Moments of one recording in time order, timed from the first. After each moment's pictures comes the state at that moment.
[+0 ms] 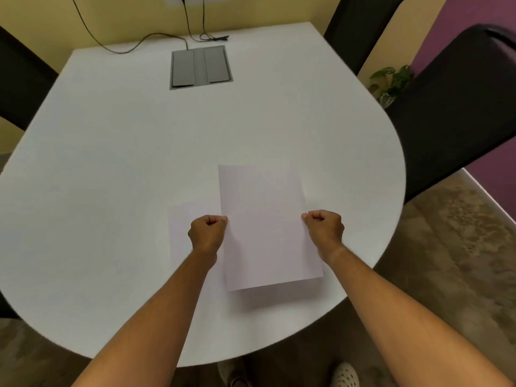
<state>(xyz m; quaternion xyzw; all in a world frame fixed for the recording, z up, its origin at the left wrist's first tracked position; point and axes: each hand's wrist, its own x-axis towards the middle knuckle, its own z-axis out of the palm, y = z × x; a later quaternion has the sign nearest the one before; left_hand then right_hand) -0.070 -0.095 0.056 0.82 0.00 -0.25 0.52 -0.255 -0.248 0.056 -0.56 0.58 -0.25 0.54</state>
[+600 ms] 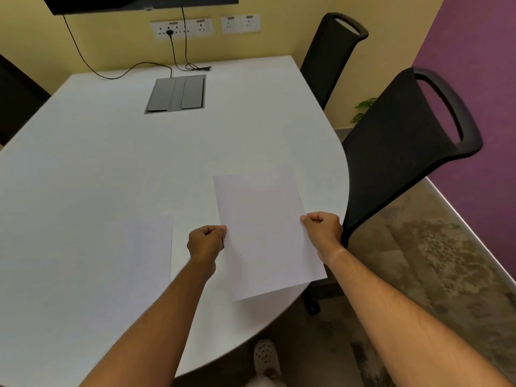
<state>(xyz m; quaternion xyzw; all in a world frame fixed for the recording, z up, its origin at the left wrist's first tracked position) -0.216 -0.259 0.073 0.76 0.05 -0.26 0.60 -0.385 -0.437 0.087 -0.59 0.53 -0.25 0.55</state>
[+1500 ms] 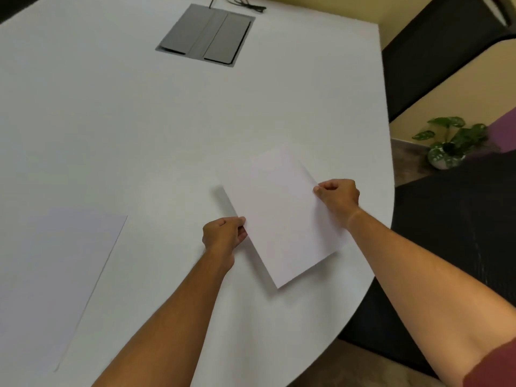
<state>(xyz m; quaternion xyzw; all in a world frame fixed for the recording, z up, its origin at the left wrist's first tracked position) -0.136 -0.470 -0.001 0.63 0.29 -0.26 0.67 -0.186 -0.716 0.039 -0.75 0.45 -0.07 0.47</state>
